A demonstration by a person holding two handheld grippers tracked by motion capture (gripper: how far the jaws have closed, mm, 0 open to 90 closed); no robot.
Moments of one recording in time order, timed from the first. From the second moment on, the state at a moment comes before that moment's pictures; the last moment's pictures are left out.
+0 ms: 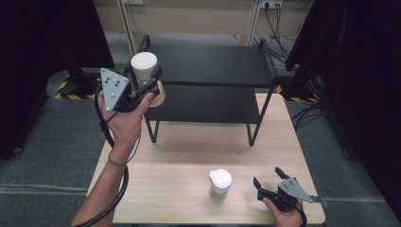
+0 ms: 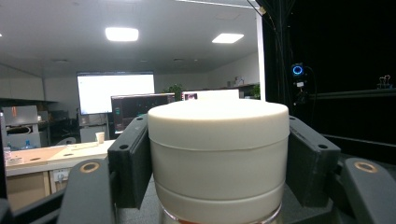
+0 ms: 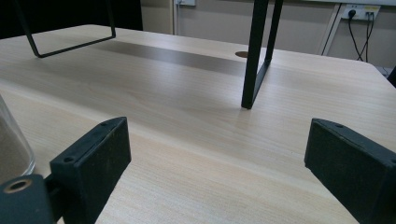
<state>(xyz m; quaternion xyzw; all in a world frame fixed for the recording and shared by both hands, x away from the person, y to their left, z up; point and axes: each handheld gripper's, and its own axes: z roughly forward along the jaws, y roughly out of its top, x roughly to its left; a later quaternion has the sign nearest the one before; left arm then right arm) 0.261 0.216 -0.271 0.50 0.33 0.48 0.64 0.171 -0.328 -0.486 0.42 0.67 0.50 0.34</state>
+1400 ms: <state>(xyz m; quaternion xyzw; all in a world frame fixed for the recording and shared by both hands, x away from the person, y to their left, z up) 0.308 0.209 -0.229 0.50 0.36 0.50 0.61 0.172 -0.329 -0.486 0.42 0.67 0.50 0.34</state>
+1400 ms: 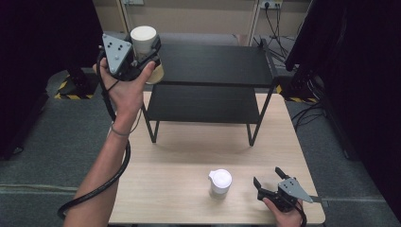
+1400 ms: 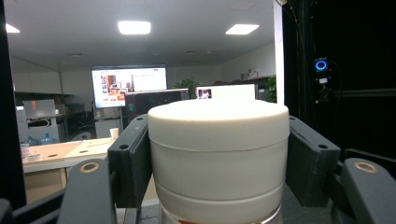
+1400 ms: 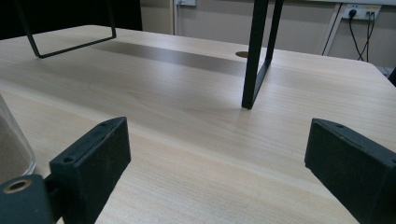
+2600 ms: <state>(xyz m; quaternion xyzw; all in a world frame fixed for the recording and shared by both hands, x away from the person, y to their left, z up) 0.316 0.207 -0.228 0.50 0.37 0.50 0.60 0.172 -0.328 -0.485 0.42 0.68 0.50 0.34</state>
